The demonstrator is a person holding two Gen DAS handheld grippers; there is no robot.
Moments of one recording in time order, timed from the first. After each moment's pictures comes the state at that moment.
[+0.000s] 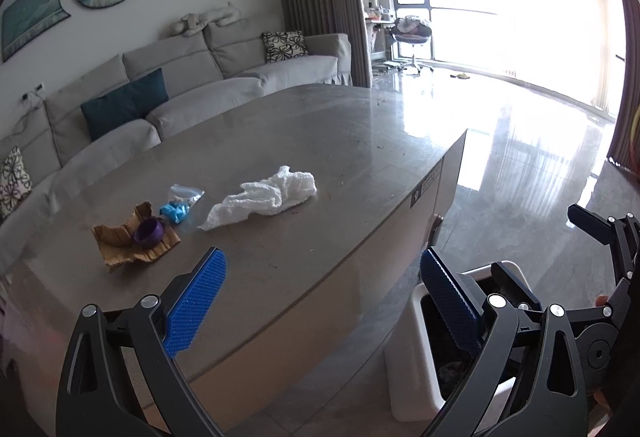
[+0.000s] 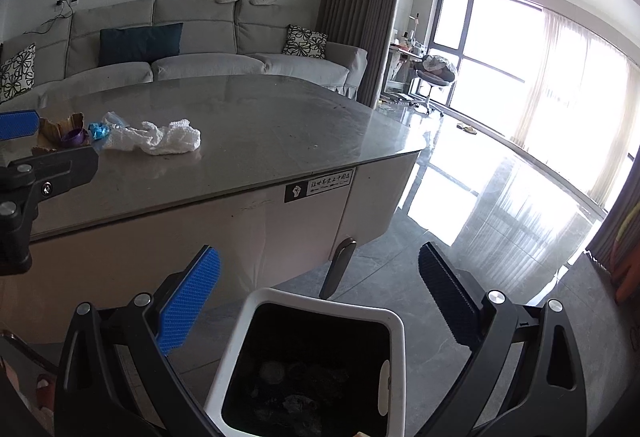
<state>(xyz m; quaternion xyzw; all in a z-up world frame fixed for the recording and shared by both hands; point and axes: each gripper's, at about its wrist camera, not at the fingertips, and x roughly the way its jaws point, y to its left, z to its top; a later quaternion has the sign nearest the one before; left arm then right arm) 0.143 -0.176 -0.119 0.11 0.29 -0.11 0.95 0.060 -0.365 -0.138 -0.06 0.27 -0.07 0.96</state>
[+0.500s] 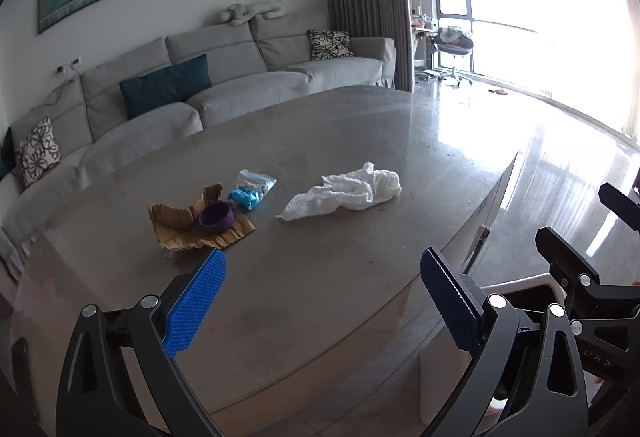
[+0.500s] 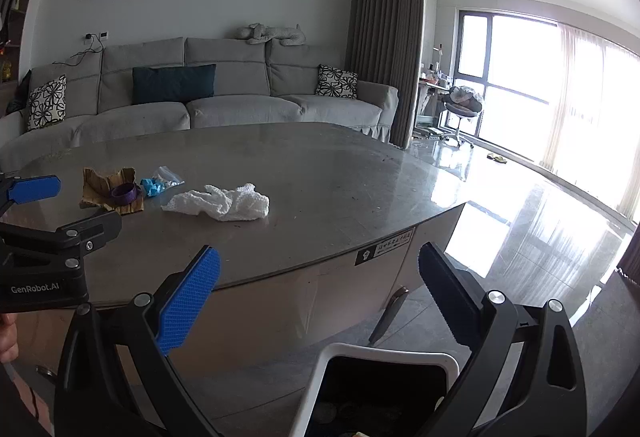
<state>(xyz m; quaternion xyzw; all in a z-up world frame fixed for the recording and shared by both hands) 0.158 -0.097 -0.114 0.07 0.29 -0.05 0.95 0.064 -0.311 -0.099 -0.04 0.21 -0.01 0.98</state>
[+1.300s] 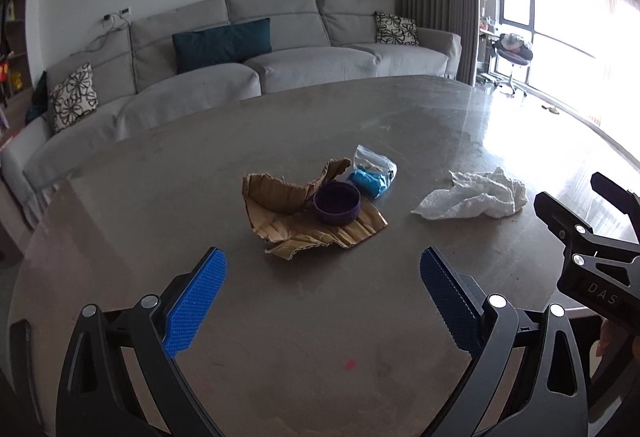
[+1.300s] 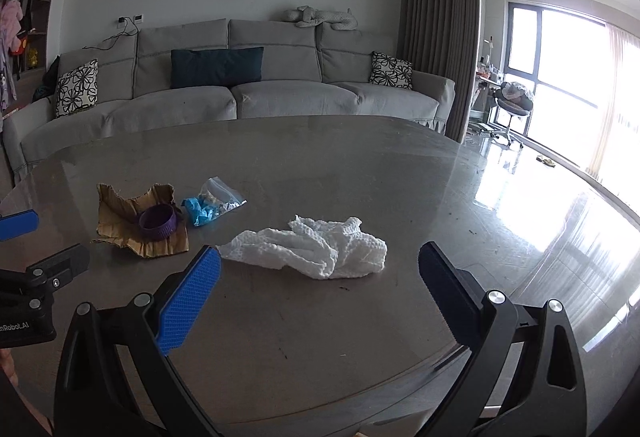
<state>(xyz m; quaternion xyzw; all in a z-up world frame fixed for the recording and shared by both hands) 0.224 0.019 -0.137 0.02 0.32 0.04 0.95 0.189 -0.217 -0.113 -0.04 0.24 0.07 0.97</state>
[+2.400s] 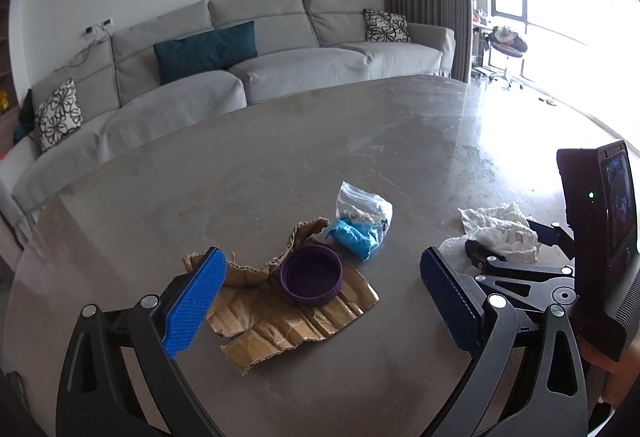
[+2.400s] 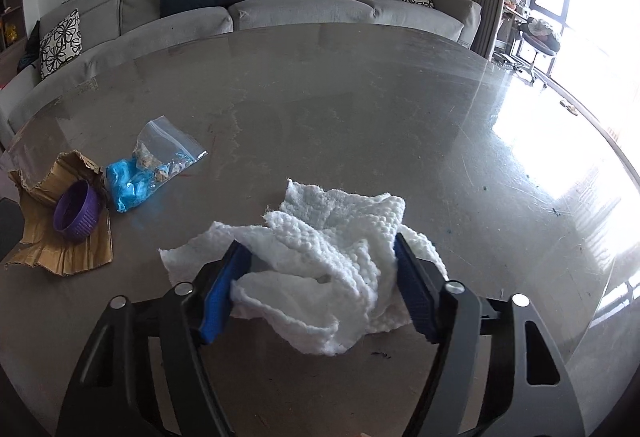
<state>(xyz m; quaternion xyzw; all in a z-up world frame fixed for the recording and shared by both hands) 0.303 -0.003 -0.136 0.04 0.32 0.02 0.95 0.293 -0.206 -0.164 -0.05 0.39 0.07 0.92</state>
